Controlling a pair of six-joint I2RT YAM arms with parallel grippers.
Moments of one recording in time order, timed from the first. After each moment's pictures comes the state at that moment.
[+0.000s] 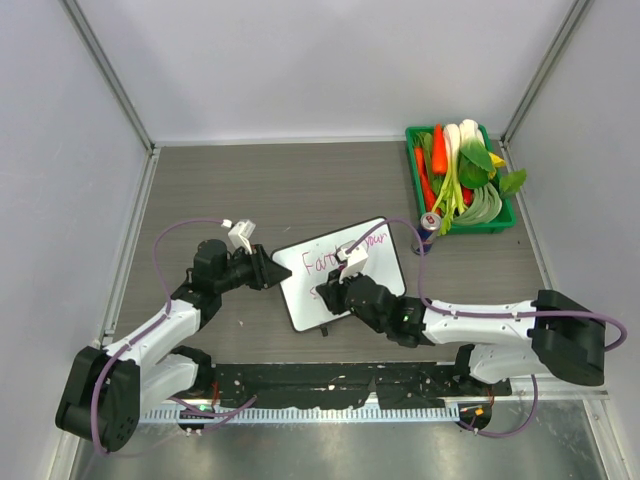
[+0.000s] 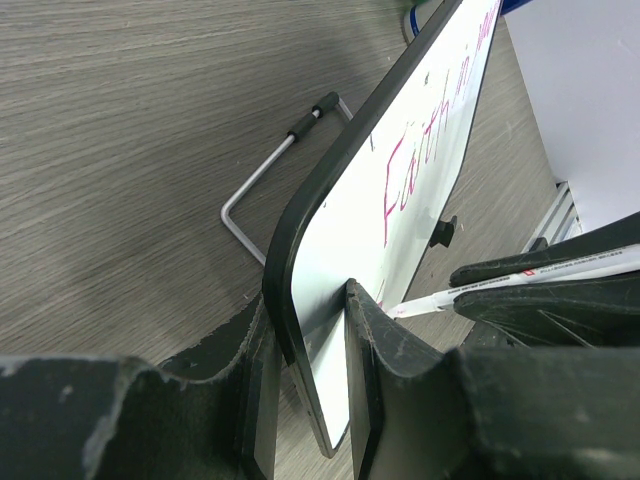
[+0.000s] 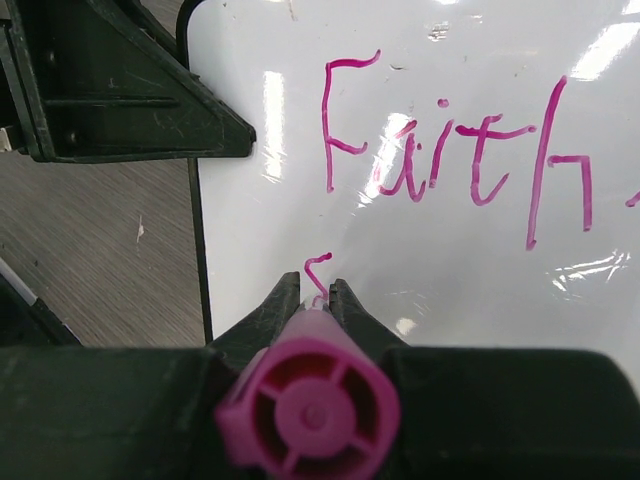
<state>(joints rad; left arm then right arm) -0.33 1.03 0.36 0.25 0.54 -0.55 1.18 1.26 0.56 0.31 0.44 0.49</state>
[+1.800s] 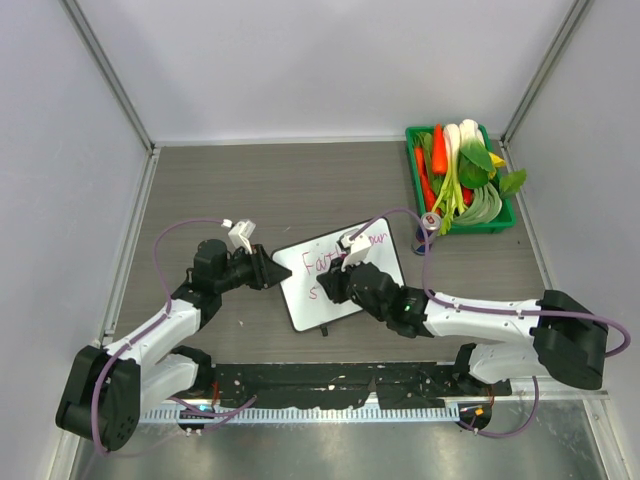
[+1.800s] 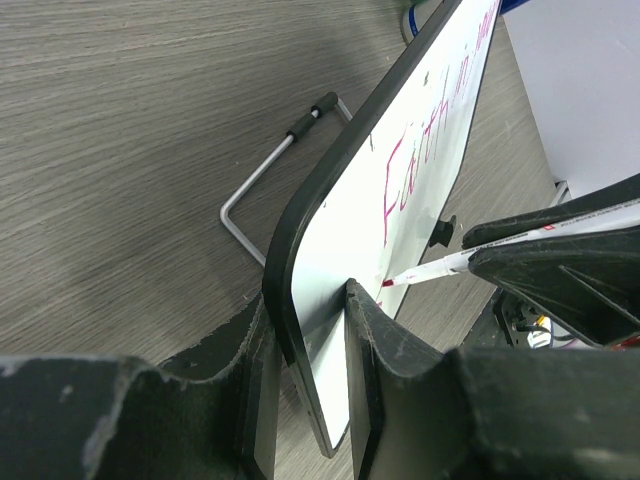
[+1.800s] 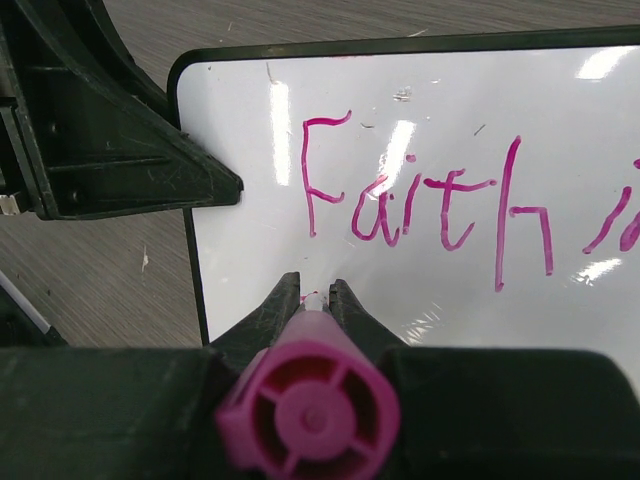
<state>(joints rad) -0.33 1.03 0.36 0.25 0.54 -0.55 1.10 1.25 0.61 0.27 0.37 0.50</state>
